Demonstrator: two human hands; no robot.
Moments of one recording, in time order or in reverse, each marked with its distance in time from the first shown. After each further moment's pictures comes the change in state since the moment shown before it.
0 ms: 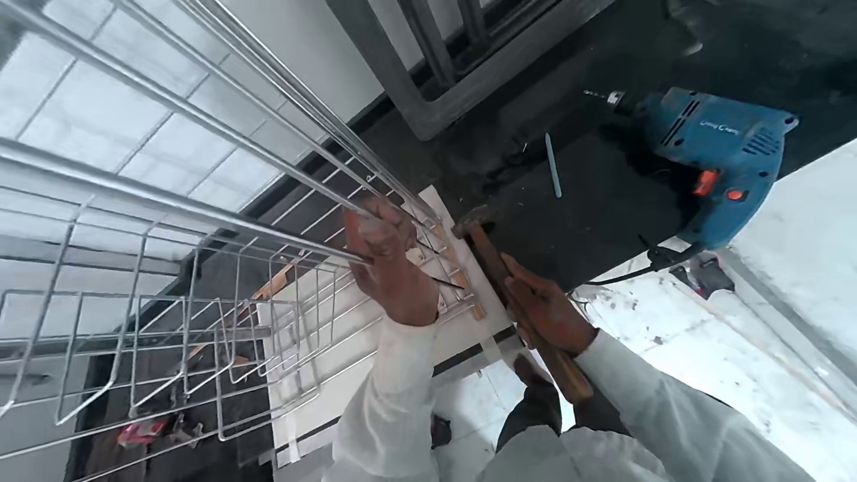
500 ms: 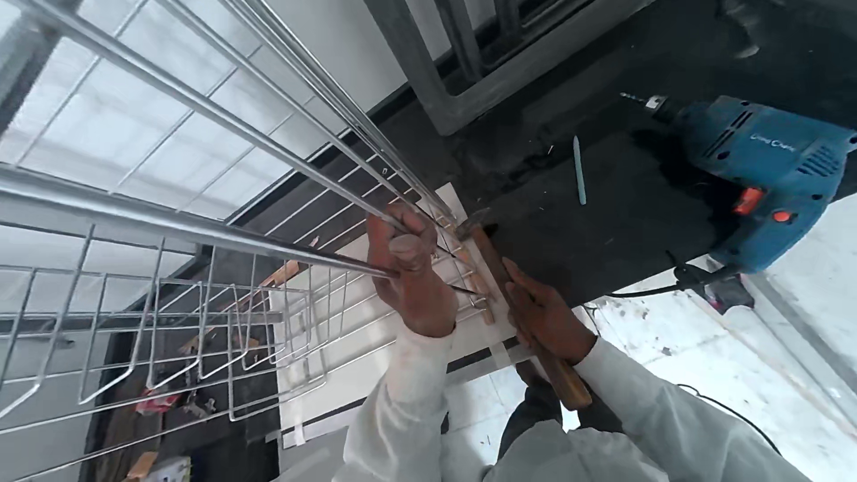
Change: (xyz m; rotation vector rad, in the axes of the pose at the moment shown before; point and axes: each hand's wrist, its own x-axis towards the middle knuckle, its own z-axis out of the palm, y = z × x) left_hand 0.000 0.033 0.052 0.103 0.143 -0.105; right_hand 0.013 -0.003 0.012 -0.052 -0.046 -0.004
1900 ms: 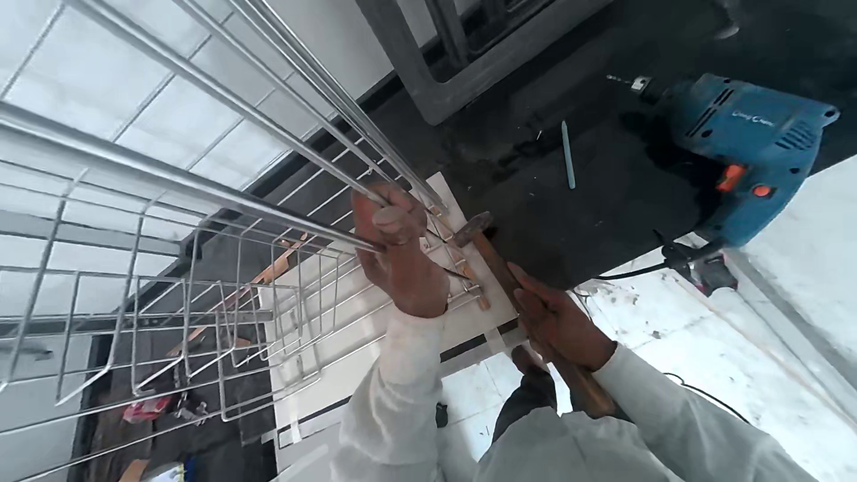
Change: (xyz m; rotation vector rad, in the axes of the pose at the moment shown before) left_hand 0.004 -0.032 -0.045 -0.111 -0.059 0.031; right_hand -0.030 0.018 -0.007 -0.018 -0.006 0.061
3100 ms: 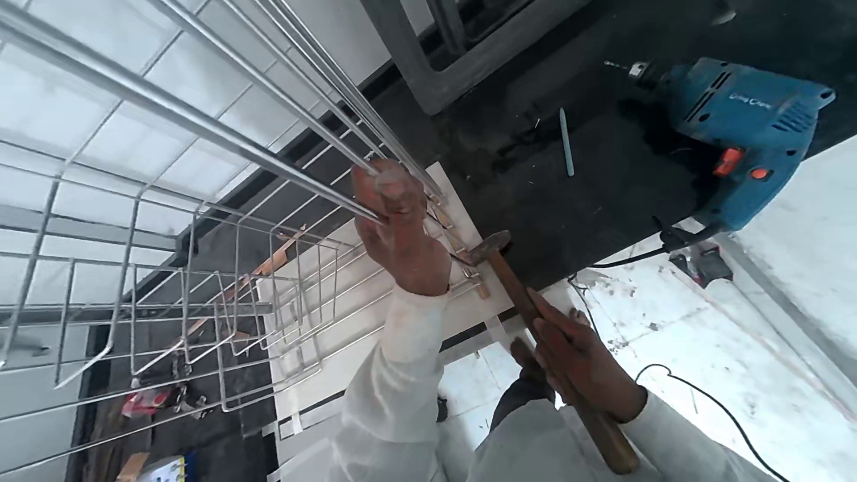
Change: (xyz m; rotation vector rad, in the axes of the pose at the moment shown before) left_hand 0.007 -0.004 0.006 -0.052 -0.126 0.125; right_hand -0.052 0.033 0.011 0.148 0.017 0.037
